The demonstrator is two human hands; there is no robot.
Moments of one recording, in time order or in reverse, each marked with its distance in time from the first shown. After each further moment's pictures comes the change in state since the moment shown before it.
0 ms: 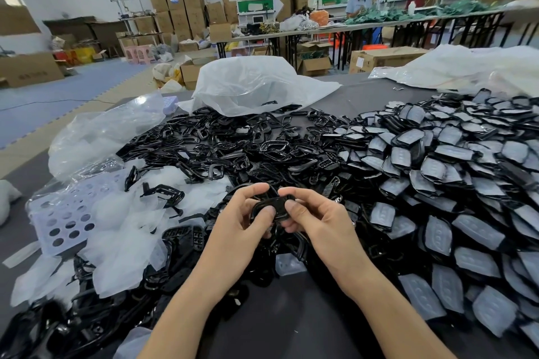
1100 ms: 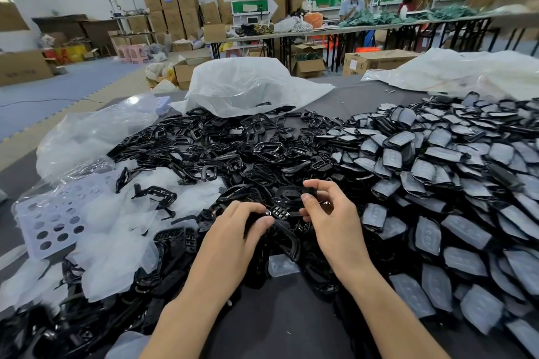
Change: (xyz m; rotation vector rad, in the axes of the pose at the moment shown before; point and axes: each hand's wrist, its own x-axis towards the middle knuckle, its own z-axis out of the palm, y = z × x) left_hand 0.002 -0.023 0.000 0.621 0.055 0.192; right_hand 0.010 0.013 -0.021 -0.283 0.290 -0.077
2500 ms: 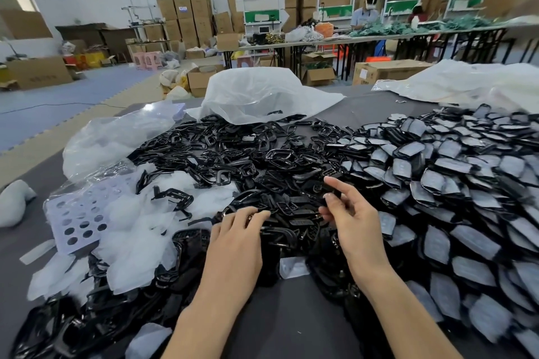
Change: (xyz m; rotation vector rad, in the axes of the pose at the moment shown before) left_hand -0.012 -0.001 -0.001 0.500 0.028 0.027; right_hand 0.002 -0.012 -0.009 0.172 0.014 0.036
